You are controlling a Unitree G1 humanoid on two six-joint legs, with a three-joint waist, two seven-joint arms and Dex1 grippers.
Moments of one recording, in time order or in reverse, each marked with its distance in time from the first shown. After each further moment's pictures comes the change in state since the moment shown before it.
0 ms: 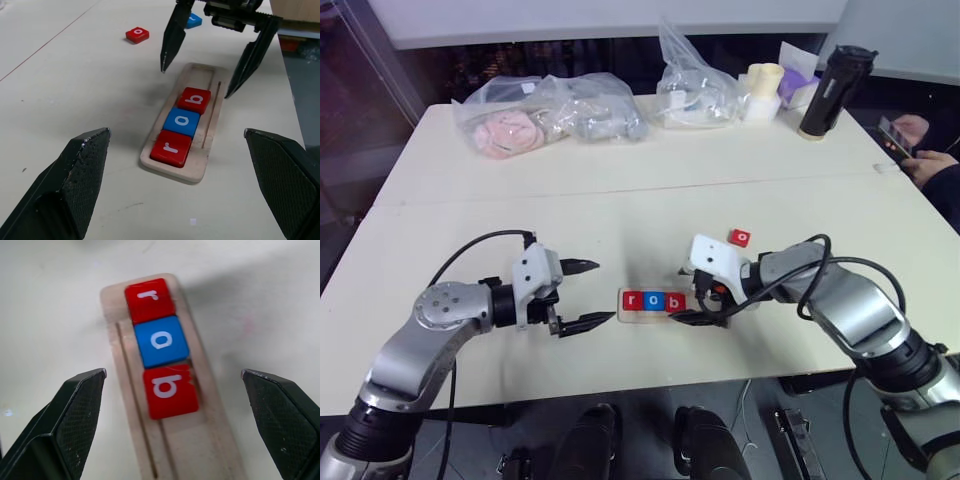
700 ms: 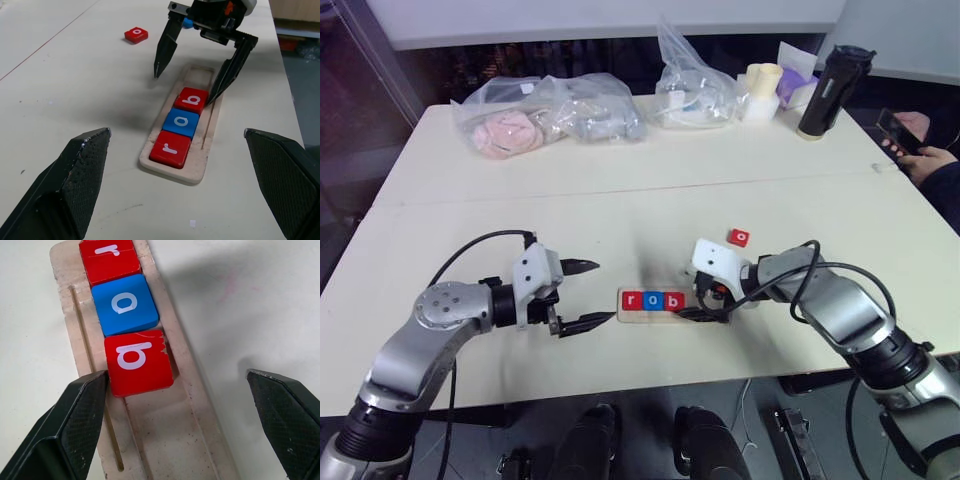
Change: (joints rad) left arm -0.001 0.002 0.000 0.000 0.000 0.001 0.000; right arm 0.018 0.011 0.041 0.149 -0.073 -0.130 -0.013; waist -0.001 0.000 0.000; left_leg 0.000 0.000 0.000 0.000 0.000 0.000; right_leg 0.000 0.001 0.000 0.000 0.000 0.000
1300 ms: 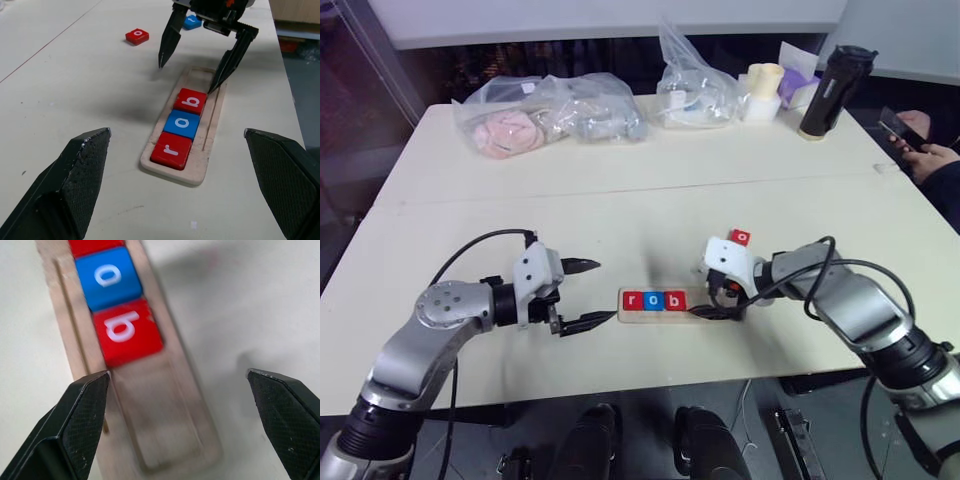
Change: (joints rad) left arm -0.008 -0.011 -0.005 0.007 0.001 0.000 0.000; right arm 0.011 -0.074 -0.030 -0.019 -0.002 0.011 0.025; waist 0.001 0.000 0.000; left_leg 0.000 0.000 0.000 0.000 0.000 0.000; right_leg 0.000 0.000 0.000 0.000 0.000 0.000
